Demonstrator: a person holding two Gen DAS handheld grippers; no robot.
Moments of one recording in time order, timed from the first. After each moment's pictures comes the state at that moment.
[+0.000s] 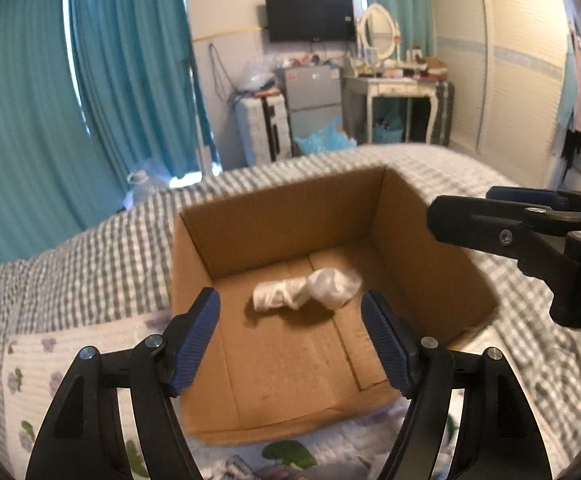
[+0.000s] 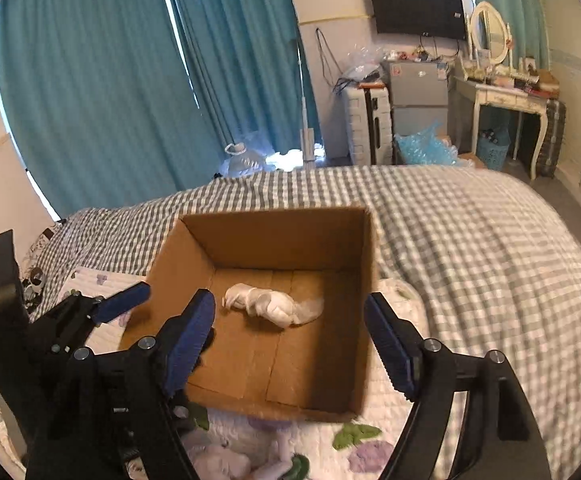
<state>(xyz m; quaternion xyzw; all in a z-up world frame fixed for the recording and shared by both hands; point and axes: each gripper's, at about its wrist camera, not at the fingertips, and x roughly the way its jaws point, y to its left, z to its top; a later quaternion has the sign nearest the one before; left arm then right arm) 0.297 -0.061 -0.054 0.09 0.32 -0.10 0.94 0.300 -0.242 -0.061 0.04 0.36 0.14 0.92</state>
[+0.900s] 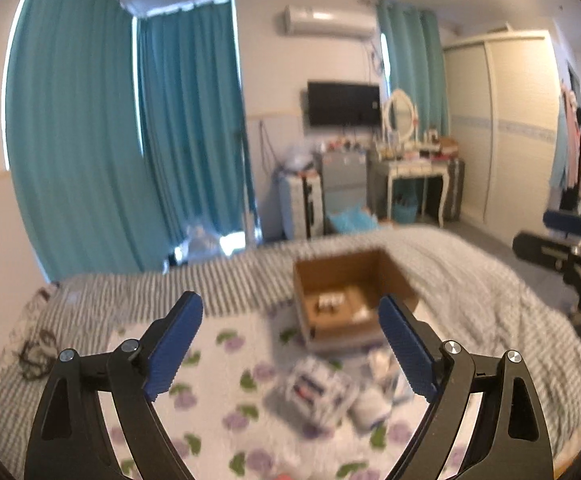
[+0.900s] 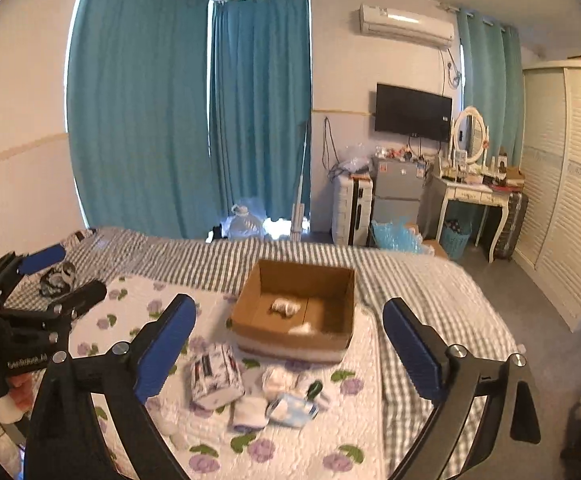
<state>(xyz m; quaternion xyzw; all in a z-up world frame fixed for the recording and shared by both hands) 0.068 0.064 0.087 0.05 0.21 -0.05 0.97 0.034 -0.198 0.086 -0.03 0.24 0.12 0.96</state>
